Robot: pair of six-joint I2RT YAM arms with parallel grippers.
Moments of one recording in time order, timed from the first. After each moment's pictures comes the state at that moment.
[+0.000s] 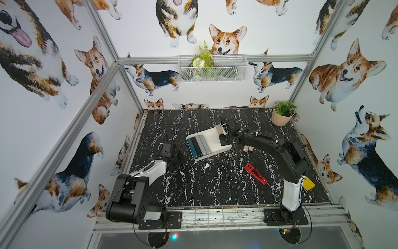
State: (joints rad) left arm -0.18 1.40 0.59 -0.16 0.25 -0.74; right arm 0.69 1.94 1.43 -0.45 0.09 0.35
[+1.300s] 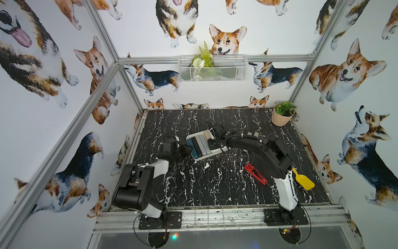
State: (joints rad) left arm -0.18 1.54 0.56 0.32 0.46 -0.89; right arm 0.79 2.12 1.58 -0.46 0.05 0.37
